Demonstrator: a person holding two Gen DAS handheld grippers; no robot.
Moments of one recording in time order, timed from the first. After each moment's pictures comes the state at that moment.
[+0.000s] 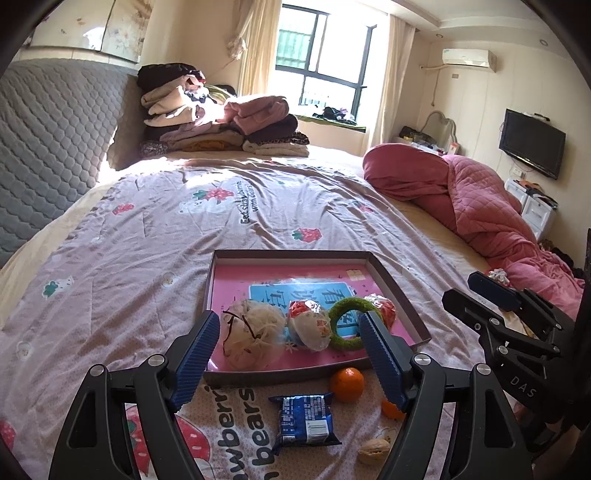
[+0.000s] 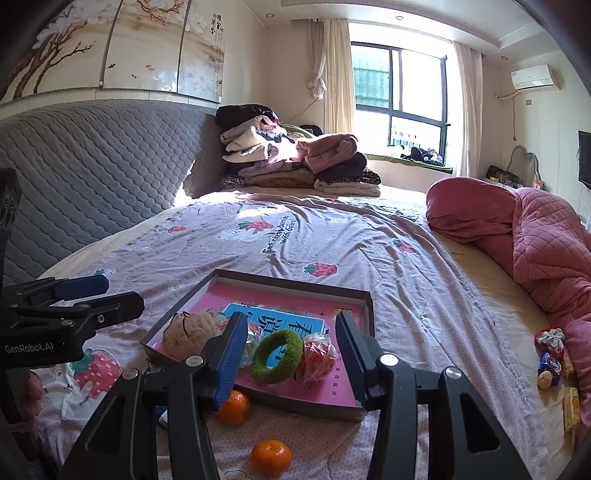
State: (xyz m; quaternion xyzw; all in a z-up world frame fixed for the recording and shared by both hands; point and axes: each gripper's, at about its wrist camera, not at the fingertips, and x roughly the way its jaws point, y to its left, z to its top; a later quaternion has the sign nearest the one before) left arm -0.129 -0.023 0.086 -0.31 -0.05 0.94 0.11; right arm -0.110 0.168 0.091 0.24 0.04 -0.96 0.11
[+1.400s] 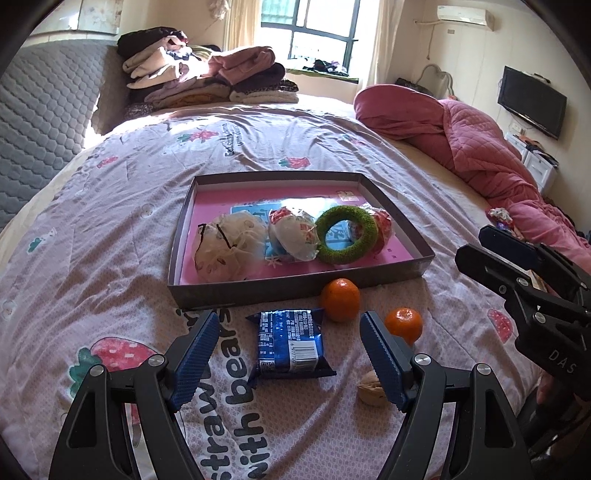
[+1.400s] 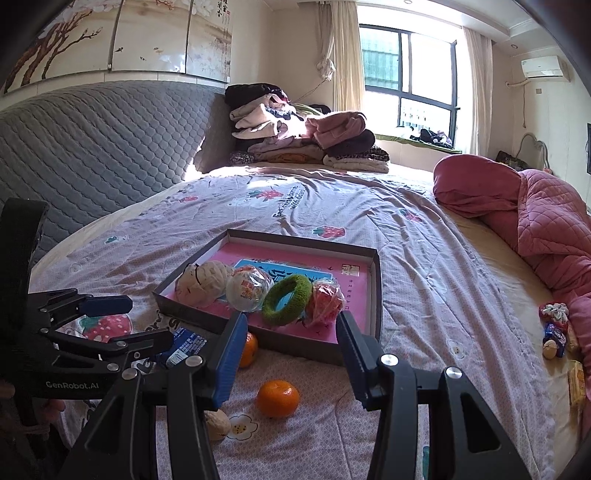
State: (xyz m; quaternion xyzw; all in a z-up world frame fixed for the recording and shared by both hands) left arm -0.109 0.004 0.022 -0.39 -0.01 0.91 0.12; right arm -0.084 0.173 0.056 0.29 0.04 -0.95 0.13
